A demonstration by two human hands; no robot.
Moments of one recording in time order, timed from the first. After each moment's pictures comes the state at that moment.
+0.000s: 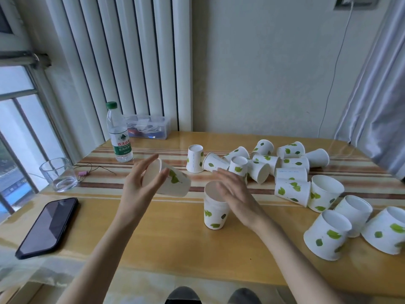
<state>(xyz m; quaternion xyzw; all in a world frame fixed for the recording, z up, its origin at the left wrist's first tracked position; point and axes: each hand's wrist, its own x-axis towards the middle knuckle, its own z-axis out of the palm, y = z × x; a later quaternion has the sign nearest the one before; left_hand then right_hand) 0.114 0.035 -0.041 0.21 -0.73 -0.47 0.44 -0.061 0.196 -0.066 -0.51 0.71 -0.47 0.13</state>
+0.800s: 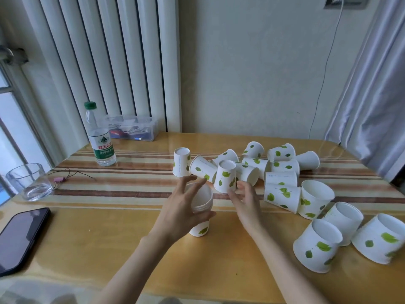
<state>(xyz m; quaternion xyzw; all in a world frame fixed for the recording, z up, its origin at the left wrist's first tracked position) 0.031 0.080 -0.079 0.14 -0.92 -0.23 0.27 -0.128 0.194 -0.119 -0.28 0.77 -0.57 0.06</state>
